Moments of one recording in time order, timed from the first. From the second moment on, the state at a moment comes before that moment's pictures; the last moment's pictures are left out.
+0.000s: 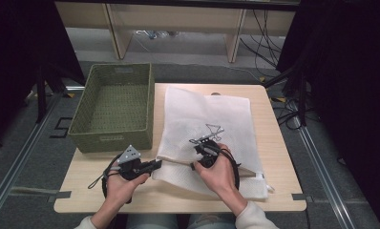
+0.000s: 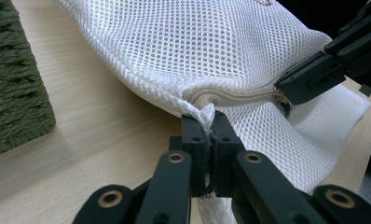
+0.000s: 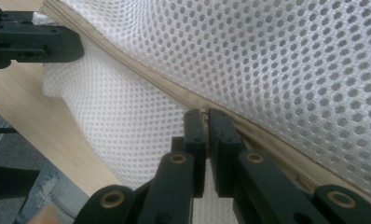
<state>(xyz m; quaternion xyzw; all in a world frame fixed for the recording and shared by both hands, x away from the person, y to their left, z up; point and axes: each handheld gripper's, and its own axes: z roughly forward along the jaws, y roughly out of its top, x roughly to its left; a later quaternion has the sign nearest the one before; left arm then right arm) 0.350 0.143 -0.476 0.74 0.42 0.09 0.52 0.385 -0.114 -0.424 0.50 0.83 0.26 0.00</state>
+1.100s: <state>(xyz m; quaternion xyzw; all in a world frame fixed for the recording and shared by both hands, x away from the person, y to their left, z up) 0.349 0.142 -0.476 0.73 0.42 0.09 0.53 0.384 -0.126 -0.421 0.52 0.83 0.22 0.02</state>
